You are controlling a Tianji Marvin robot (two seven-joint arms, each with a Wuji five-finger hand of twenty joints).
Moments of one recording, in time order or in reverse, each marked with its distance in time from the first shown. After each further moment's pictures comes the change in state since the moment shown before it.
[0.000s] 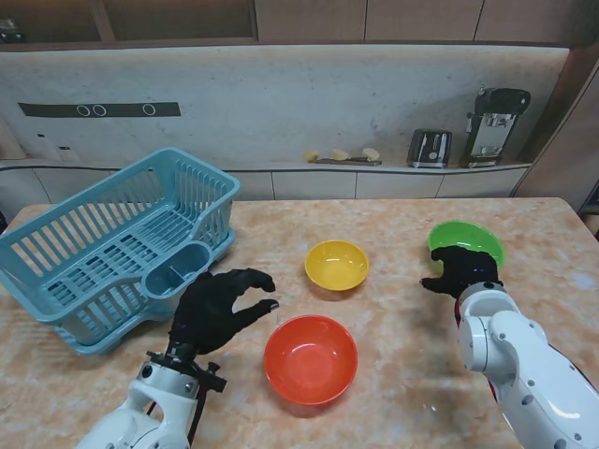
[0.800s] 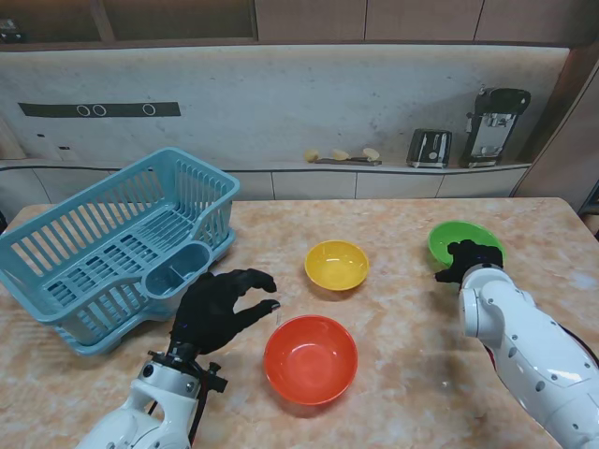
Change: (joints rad) left arm -0.003 0.000 0.003 0.000 -0.005 0.001 -0.009; right arm 0.250 0.023 -0.158 0.301 0.027 0.062 0.062; left_hand 0.000 0.000 0.000 0.000 0.014 0.000 0.000 0.000 0.000 0.000 0.000 0.000 0.000 0.000 0.000 0.000 0.000 0.000 0.000 0.000; right_hand -0.015 0.002 0.001 0.000 -0.085 0.064 -0.051 -0.003 -0.151 0.038 0.063 -0.001 -0.033 0.009 -0.001 -0.012 -0.029 -0.013 -0.010 -0.020
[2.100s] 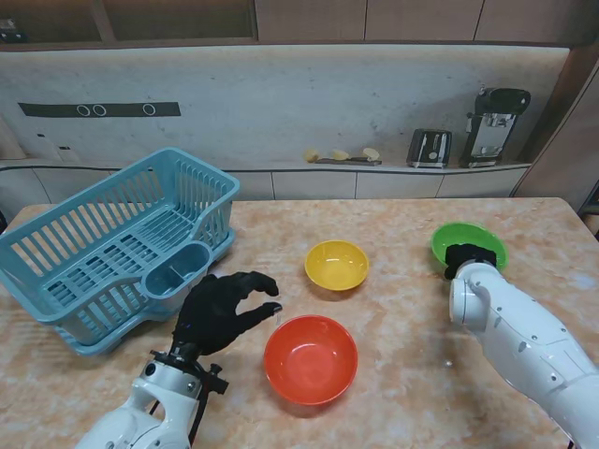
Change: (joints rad) left arm -0.003 0.003 0.001 -0.001 -0.011 0.000 -0.036; right arm 0.228 -0.027 -0.253 0.333 0.279 0.057 -0.187; left_hand 0.000 0.000 0.000 0.000 -0.001 0.000 -0.001 0.000 0.000 0.000 0.000 0.000 0.000 0.001 0.000 0.000 0.000 0.009 -0.002 0.000; right_hand 0.420 -0.026 -0.003 -0.001 0.161 -0.159 0.484 0.046 0.409 -0.148 0.242 0.390 0.334 -0.079 0.407 0.283 0.240 -0.034 0.225 0.084
